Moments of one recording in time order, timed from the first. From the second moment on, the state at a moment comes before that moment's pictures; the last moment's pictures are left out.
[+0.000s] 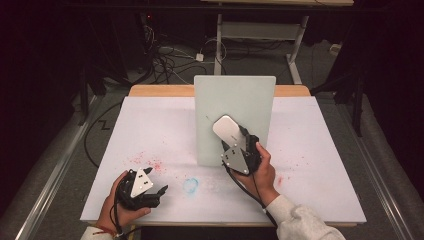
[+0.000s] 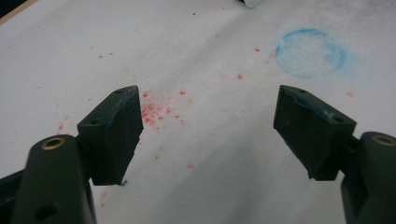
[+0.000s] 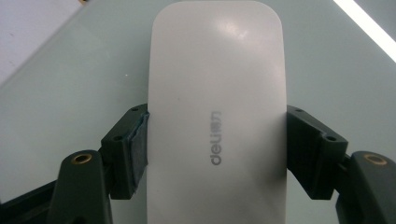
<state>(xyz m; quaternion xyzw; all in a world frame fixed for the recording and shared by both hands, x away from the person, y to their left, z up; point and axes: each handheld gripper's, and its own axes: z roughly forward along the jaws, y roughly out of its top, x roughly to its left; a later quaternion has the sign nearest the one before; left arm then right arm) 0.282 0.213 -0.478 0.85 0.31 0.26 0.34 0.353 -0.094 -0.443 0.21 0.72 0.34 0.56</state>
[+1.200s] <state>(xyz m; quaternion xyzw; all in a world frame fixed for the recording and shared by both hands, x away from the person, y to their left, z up) 0.282 0.214 -0.479 0.85 0.31 0.26 0.33 0.351 -0.122 -0.440 0.23 0.73 0.31 0.56</state>
